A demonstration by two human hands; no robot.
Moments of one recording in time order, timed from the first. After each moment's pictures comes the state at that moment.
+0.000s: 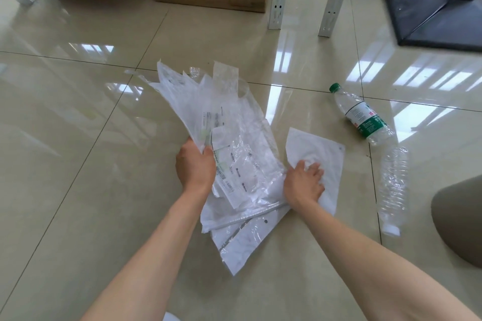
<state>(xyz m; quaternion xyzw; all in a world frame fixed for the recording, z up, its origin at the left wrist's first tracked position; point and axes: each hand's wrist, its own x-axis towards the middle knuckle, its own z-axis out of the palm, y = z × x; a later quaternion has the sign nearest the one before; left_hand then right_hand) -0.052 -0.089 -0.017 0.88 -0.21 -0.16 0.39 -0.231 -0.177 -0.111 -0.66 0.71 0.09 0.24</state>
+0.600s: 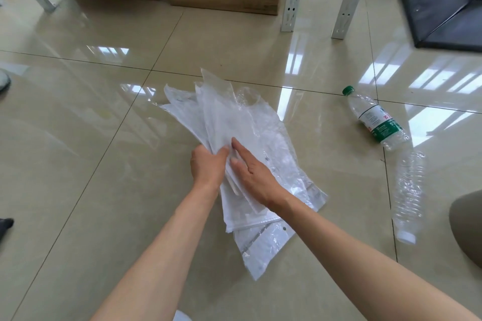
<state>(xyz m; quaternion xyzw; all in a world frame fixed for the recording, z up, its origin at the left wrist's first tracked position) -0.048 -0.087 -0.013 0.82 -0.11 -0.30 0.48 -0.158 -0.134 -0.051 -0.75 0.34 -0.10 0.56</state>
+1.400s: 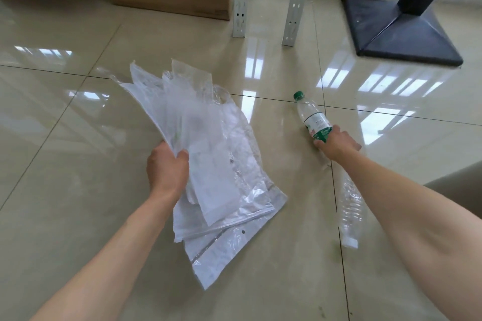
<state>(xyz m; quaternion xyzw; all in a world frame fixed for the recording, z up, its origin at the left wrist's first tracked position) -0.073 -0.139 -0.027 0.87 -0.26 -0.17 0.38 -0.356 -0.376 -0.084 -0.66 0.72 0.10 0.18</state>
